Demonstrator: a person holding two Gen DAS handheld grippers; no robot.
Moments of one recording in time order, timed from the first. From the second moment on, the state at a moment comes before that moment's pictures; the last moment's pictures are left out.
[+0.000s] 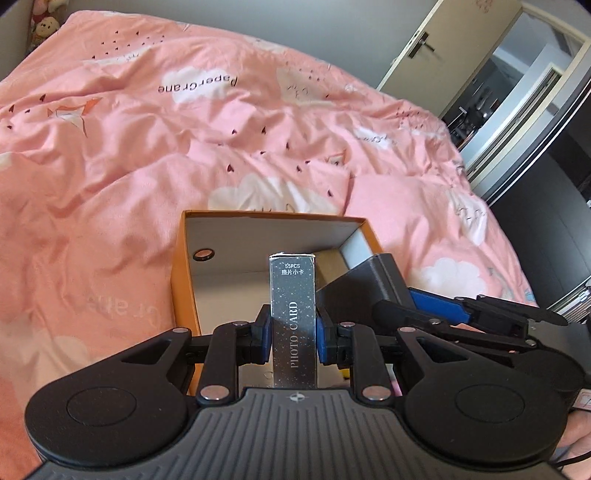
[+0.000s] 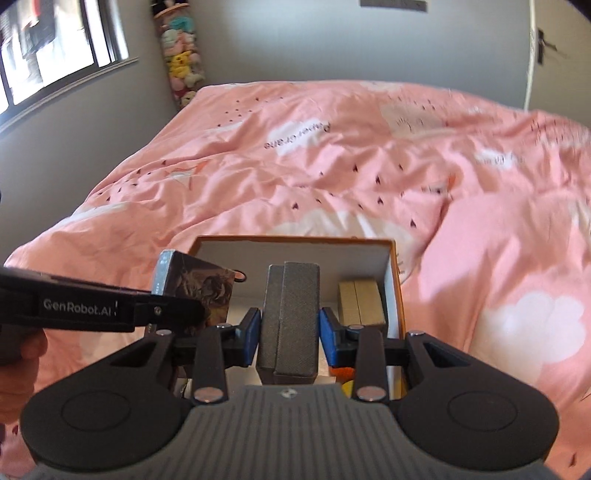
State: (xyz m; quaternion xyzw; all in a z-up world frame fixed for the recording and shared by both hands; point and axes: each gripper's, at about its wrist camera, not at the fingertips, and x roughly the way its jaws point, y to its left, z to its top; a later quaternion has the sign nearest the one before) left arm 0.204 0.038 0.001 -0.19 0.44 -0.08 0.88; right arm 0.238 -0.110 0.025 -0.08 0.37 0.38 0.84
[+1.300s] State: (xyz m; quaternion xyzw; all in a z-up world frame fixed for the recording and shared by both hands) left arm 0.268 -0.022 -0.059 0.07 0.50 -0.02 0.86; right arm 0.303 -0.103 -0.030 0.00 0.41 0.36 0.84
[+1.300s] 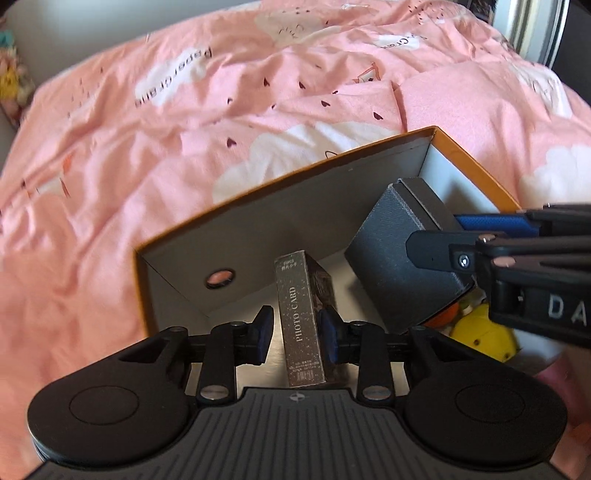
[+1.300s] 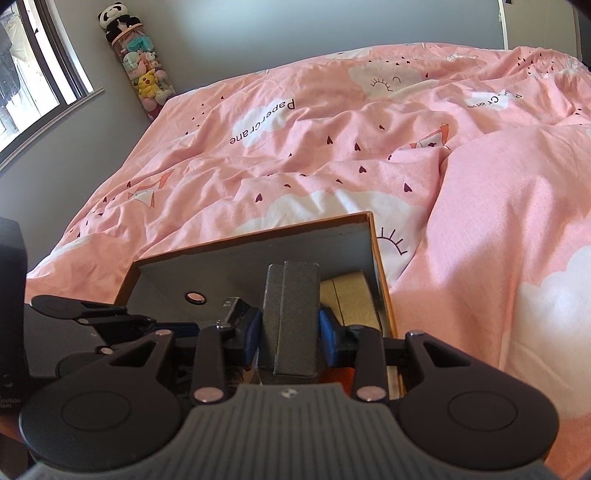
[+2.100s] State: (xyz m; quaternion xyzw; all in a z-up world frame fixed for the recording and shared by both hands) left arm 0.231 0.065 0.002 -0.10 0.41 -0.01 0.91; right arm 0.295 -0.051 -0.048 -0.04 0.45 0.36 0.82
